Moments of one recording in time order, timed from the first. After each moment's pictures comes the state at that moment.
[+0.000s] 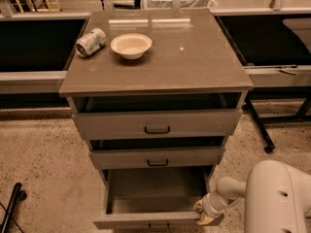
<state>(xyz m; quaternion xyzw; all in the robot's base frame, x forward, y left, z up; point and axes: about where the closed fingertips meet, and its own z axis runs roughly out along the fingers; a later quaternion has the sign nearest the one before) 0.456 -0.215 0.167 -0.74 0.63 0.17 0.14</state>
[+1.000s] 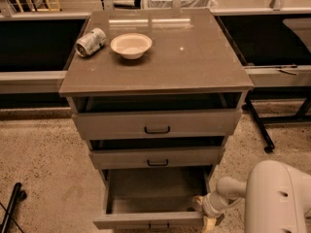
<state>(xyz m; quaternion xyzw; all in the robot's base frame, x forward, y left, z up) 0.456 -0.215 0.167 -0.74 0.63 0.17 0.14</state>
